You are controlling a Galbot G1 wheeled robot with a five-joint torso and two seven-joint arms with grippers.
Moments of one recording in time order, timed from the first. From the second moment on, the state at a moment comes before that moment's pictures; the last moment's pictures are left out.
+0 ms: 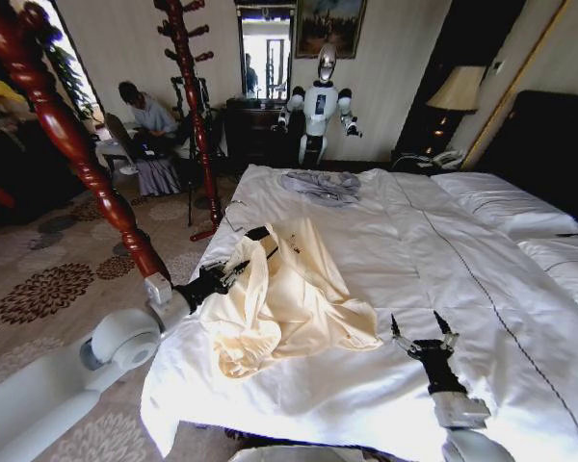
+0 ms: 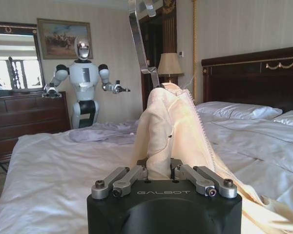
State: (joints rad) left arm 1.11 -0.49 -0.27 -2.26 -0.94 0.19 -0.07; right arm -1.87 1.24 0.79 2.10 0.13 0.31 0.11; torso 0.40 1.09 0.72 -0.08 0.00
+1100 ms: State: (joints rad) left arm 0.70 -0.47 -0.36 -2.40 -1.42 0.56 -0.59; right arm -1.86 1.23 0.78 2.10 0.12 0.31 0.11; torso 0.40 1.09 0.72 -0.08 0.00
